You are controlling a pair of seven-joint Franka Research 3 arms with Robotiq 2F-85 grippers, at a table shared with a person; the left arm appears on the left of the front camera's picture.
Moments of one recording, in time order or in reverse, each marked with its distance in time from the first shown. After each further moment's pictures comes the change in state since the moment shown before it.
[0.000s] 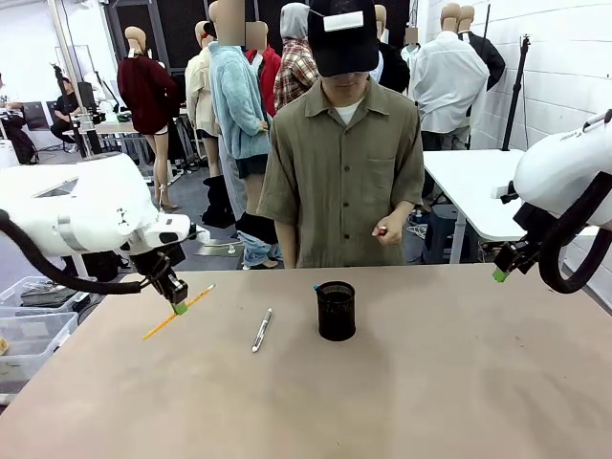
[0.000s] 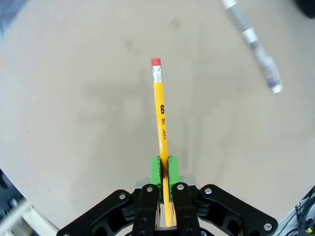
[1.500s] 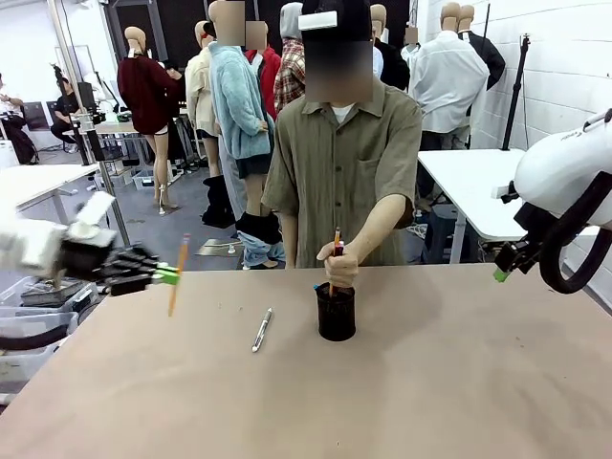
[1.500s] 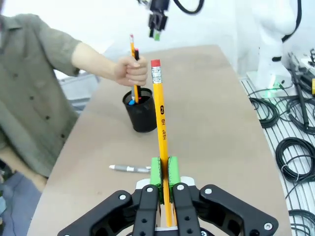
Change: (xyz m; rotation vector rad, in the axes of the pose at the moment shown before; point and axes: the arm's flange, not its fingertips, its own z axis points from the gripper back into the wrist) left arm -0.145 0.015 0.052 -0.386 -1.033 -0.676; right arm -0.001 -0.001 0.000 0.000 -0.001 -0.003
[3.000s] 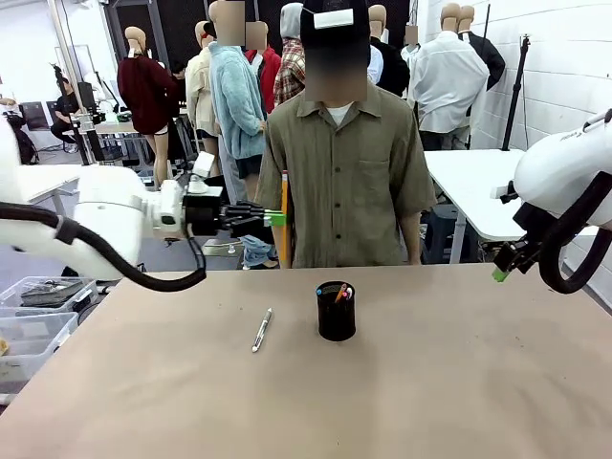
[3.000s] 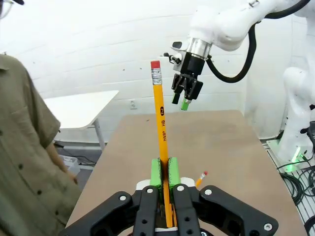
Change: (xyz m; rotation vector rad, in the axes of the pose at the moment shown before) left arm 0.084 0.101 -0.214 -0.070 -0.214 0.088; right arm 0.001 0.001 0.000 0.002 -0.001 0.003
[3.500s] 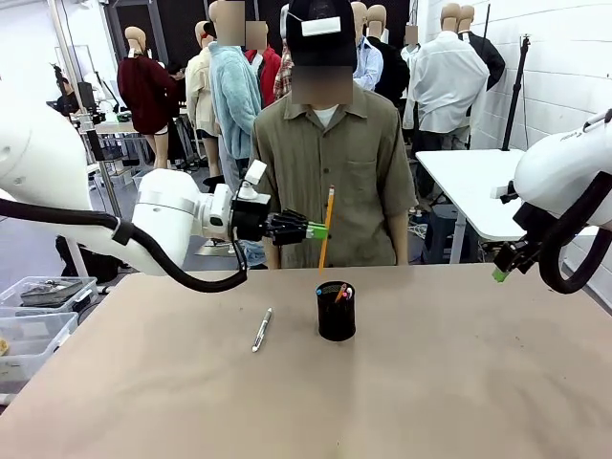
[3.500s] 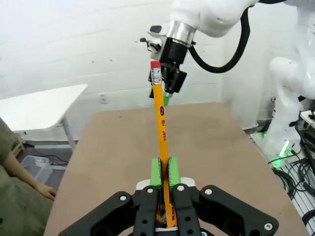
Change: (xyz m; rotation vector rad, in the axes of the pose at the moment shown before) left arm -0.015 0.016 -0.079 -0.165 0.058 0.032; right arm 0.000 0.000 0.000 0.000 0.000 0.000
